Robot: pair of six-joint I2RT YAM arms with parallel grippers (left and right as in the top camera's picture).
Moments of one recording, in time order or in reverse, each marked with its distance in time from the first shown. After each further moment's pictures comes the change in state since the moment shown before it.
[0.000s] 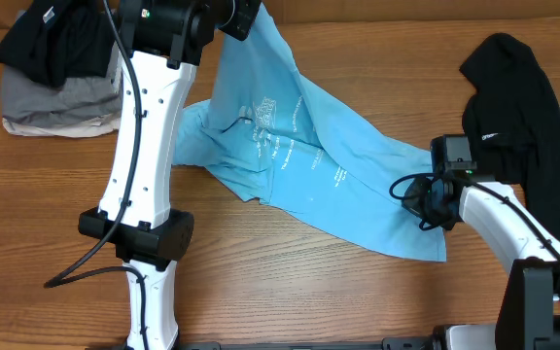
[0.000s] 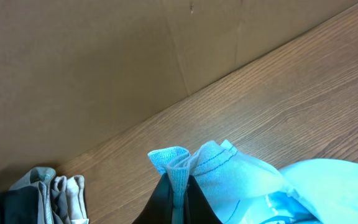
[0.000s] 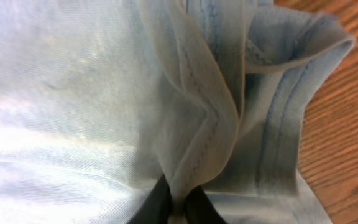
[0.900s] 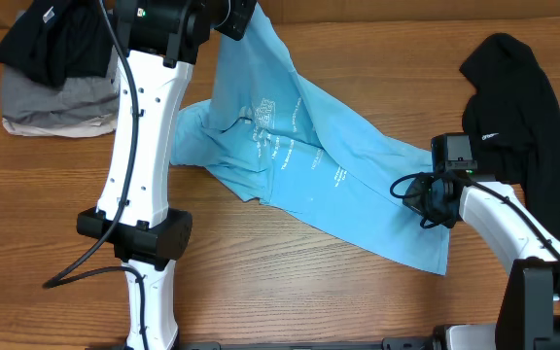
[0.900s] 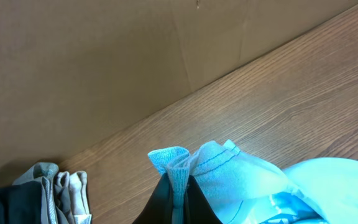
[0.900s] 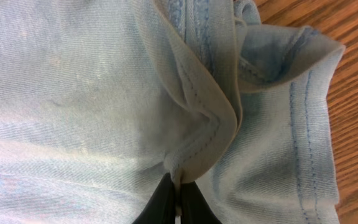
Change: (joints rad) left arm 0.010 0.000 0.000 -0.008 0.000 0.000; right arm 0.000 0.000 0.001 0.022 0.029 -0.001
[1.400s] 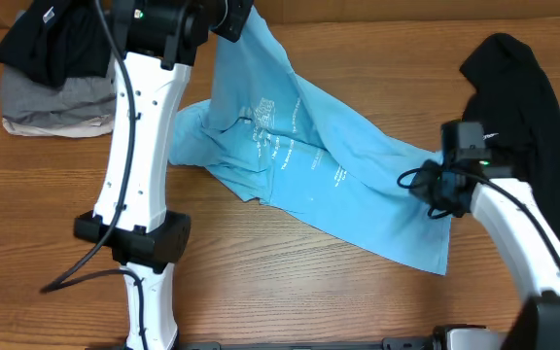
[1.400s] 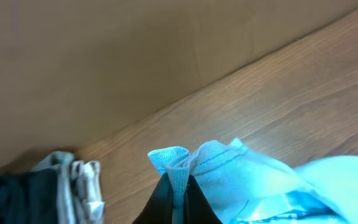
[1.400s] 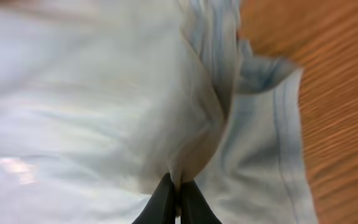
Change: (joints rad) left arm 0.000 -0.033 -0.006 -0.024 -0.060 -0.004; right arm 0.000 -0.112 0.137 -0.164 -0.007 -0.013
